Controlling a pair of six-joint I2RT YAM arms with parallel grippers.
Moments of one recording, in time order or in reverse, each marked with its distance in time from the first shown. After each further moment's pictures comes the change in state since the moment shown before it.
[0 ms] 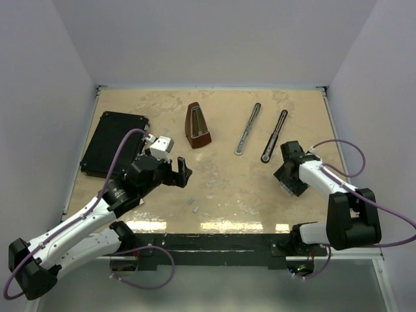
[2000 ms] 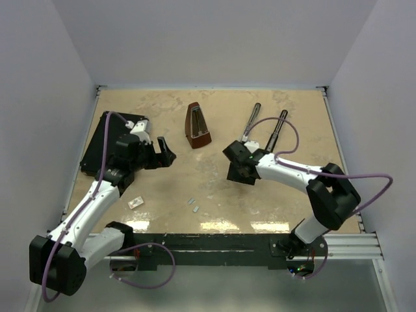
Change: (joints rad) left arm 0.468 0.185 0.038 0.023 0.330 -0.050; right arm 0.565 0.216 0.257 0.083 -0.058 -0.060
